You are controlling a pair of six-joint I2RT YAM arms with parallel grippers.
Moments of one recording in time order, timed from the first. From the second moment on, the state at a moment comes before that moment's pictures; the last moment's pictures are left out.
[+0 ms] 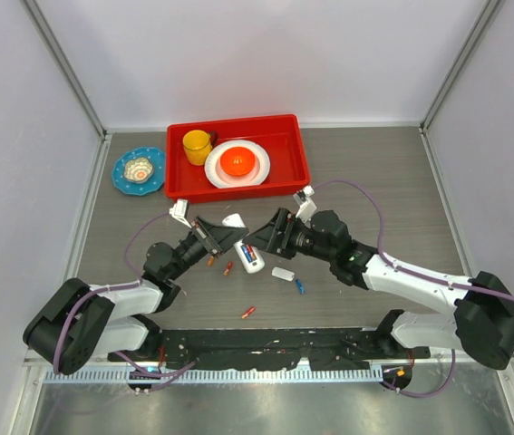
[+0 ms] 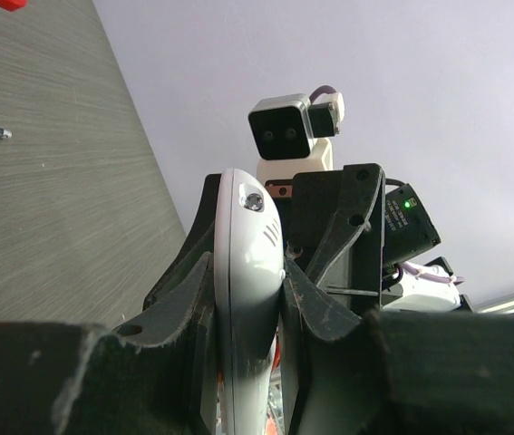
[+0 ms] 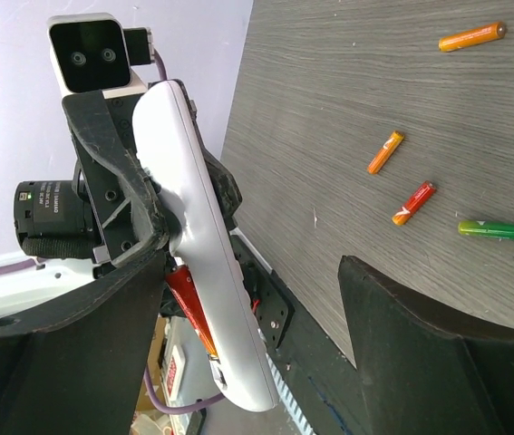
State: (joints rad) left arm -0.55 1.23 0.17 1.28 0.34 -1.33; right arm 0.82 1.20 0.61 0.33 -0.23 1.07
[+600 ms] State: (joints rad) left arm -0.55 1.22 0.17 1.28 0.34 -1.33; right arm 0.82 1.20 0.59 0.39 -0.24 1.10
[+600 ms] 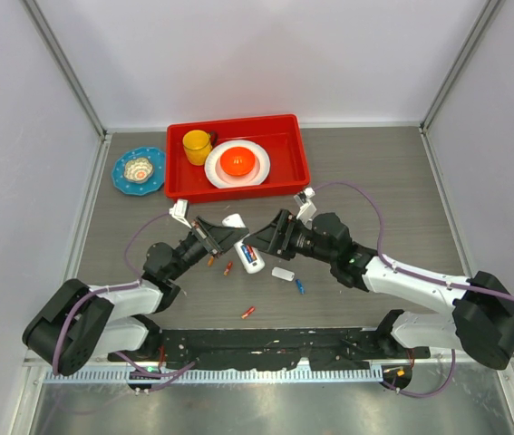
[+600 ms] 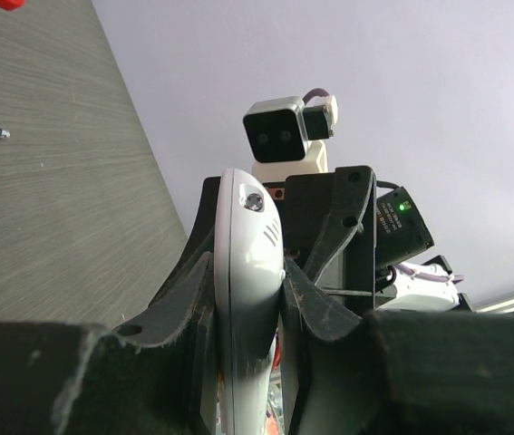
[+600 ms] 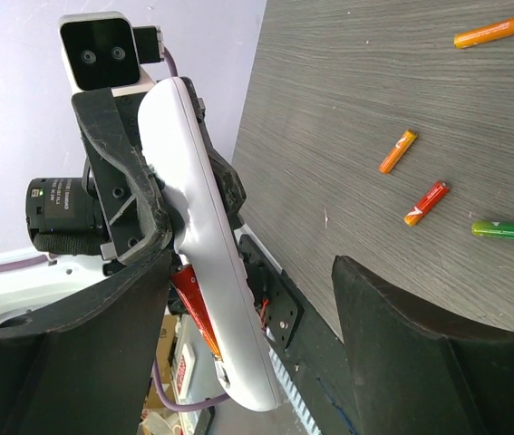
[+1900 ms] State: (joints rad) left arm -0.56 1.21 0.20 1.23 0.33 -1.32; right arm 0.83 1.21 0.51 0.52 -0.26 1.14
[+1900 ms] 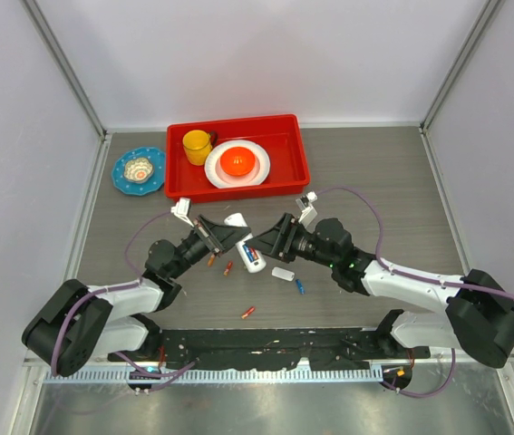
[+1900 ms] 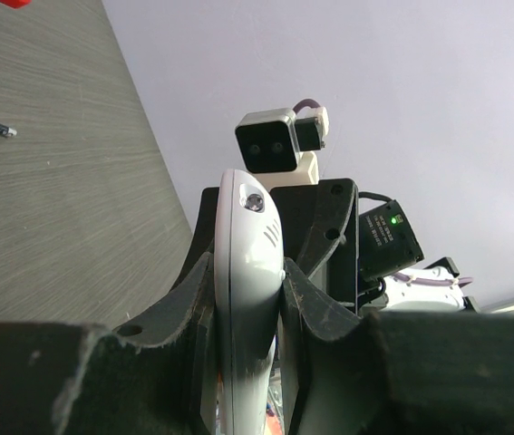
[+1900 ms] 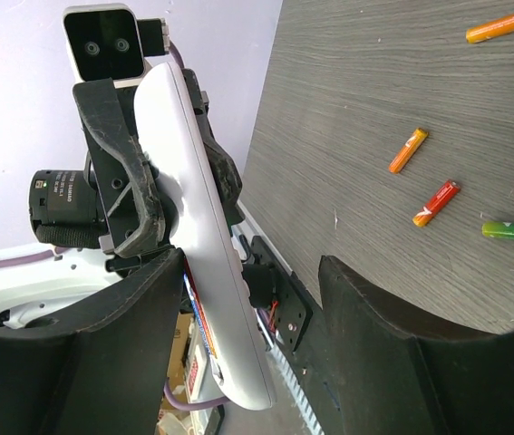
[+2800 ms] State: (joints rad) left arm -0.56 1.26 0.21 1.26 0.34 -1.32; right arm 0.83 1.17 0.59 0.41 -0.30 1.06
